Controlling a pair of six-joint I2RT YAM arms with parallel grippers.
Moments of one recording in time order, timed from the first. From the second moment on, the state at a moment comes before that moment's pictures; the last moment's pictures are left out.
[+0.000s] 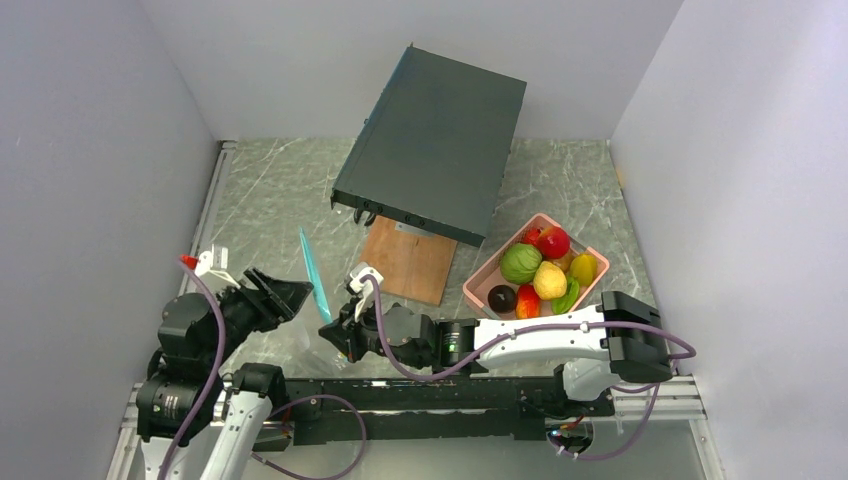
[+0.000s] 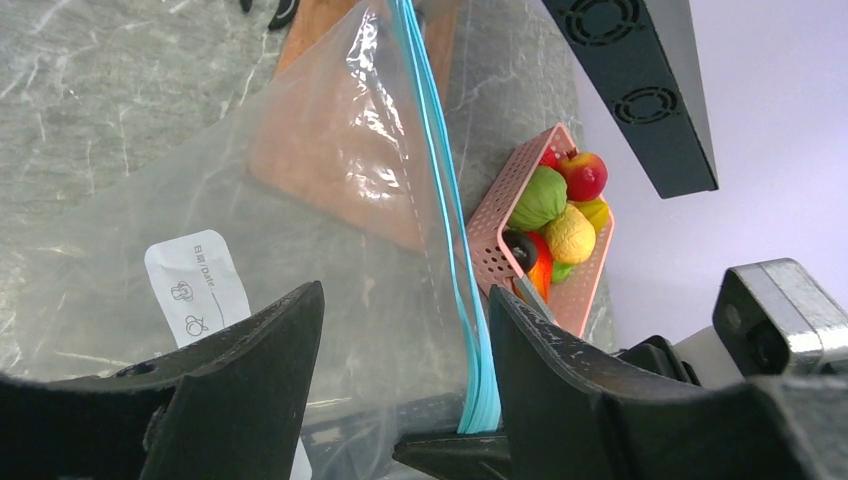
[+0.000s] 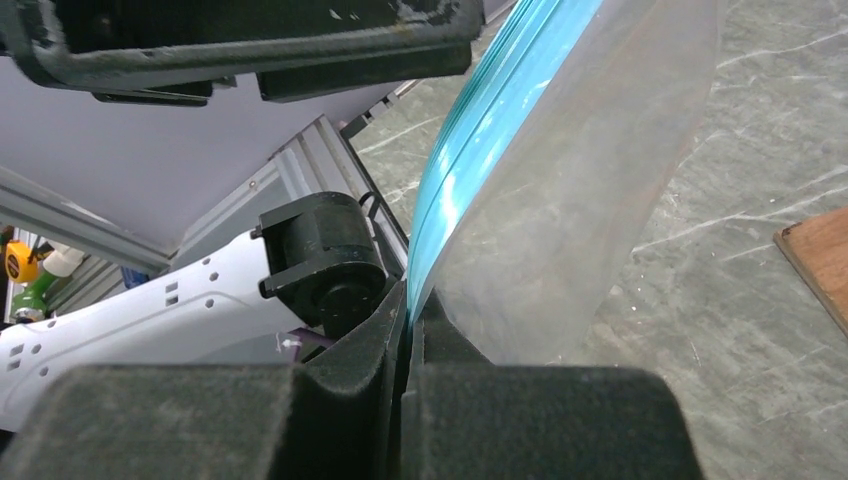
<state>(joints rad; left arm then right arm) -0.12 0.27 0.88 -0.90 0.27 -0.73 1.49 1.50 1.00 0.32 0.33 0.50</state>
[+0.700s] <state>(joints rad) -0.12 0.28 0.85 -0.88 0.29 -0.73 1.49 1.50 1.00 0.32 0.33 0.50</state>
